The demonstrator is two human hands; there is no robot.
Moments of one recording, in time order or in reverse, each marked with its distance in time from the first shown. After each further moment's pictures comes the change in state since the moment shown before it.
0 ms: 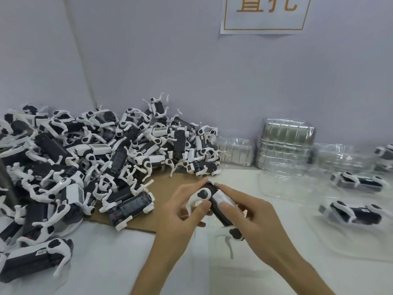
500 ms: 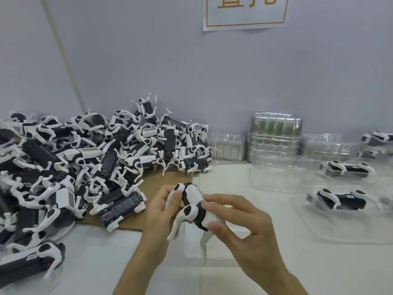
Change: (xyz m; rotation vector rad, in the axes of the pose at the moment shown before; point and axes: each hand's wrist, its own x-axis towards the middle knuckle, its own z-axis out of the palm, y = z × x) left_hand -0.001 0.002 0.002 -0.217 0.057 -0.286; right_hand -0.026 0.006 0.007 -0.027 0.201 -0.358
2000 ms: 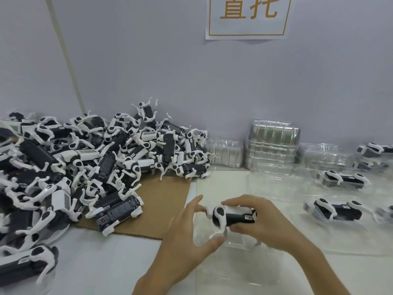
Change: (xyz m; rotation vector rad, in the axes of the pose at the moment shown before) left_hand -0.007 -0.039 0.011 0.878 -0.192 0.252; right_hand 0.034 0.050 -0.059 -0.314 -0.438 0.513
